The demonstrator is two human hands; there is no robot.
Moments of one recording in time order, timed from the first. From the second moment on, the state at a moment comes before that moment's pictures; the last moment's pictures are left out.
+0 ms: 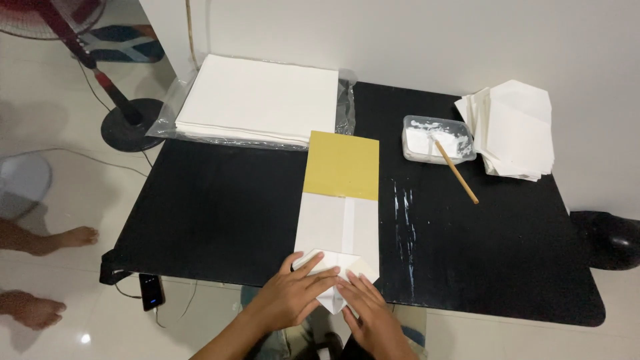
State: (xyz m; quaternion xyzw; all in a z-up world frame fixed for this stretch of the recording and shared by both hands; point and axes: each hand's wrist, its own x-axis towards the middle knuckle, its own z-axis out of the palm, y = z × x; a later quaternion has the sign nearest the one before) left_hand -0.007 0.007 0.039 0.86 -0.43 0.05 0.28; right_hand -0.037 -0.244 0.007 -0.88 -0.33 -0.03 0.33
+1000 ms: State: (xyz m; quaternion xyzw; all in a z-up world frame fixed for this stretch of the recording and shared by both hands) left_hand -0.044 -0.013 -0.004 0.85 -0.36 0.25 0.28; right_hand -0.044 -0.238 -0.011 -0.92 -0.32 -0.10 0.22
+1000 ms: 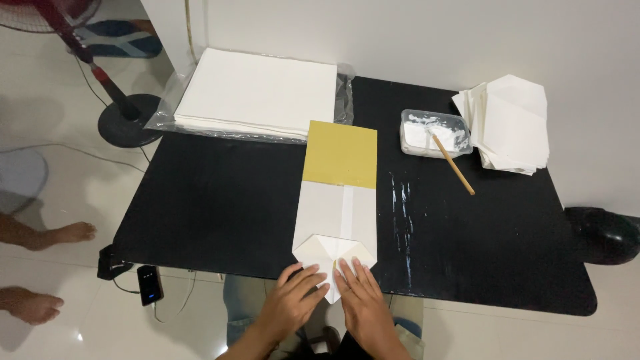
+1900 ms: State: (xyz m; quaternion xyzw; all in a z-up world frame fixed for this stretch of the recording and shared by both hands) left_hand 0.008 -0.031 -0.003 0.89 -0.15 0.02 0.44; right_hand -0.011 -0.223 0.013 -0.90 -0.14 -0.12 0.39
